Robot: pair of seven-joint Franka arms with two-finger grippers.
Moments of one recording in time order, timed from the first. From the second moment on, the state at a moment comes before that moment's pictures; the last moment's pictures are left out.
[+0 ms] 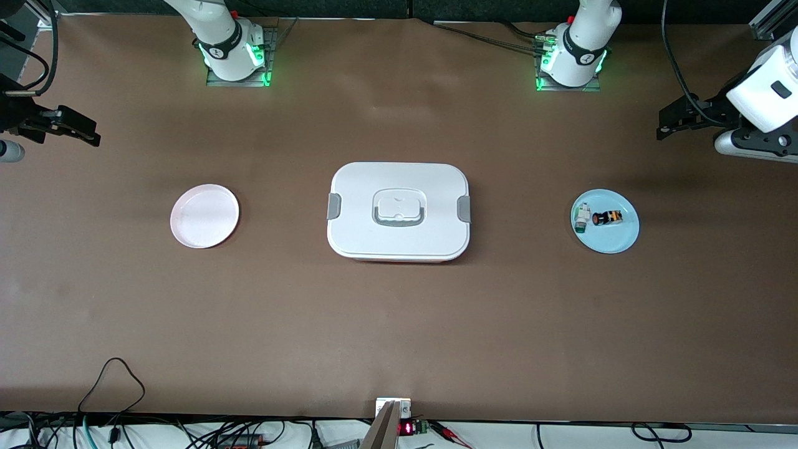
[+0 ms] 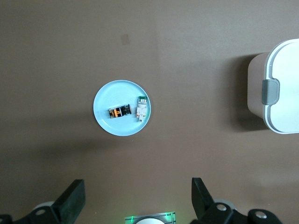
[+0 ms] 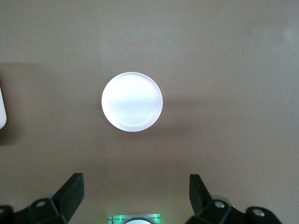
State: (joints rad) left arm 0.07 0.01 -0.14 -1.53 -0.03 1.43 0.03; right arm 0.02 -0.01 -0.05 -1.62 -0.05 1.51 0.00
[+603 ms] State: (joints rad) left arm 0.08 0.01 -0.14 -1.53 -0.03 1.43 0.03; right arm 0.02 -0.01 -0.05 -1.62 -0.05 1.51 0.00
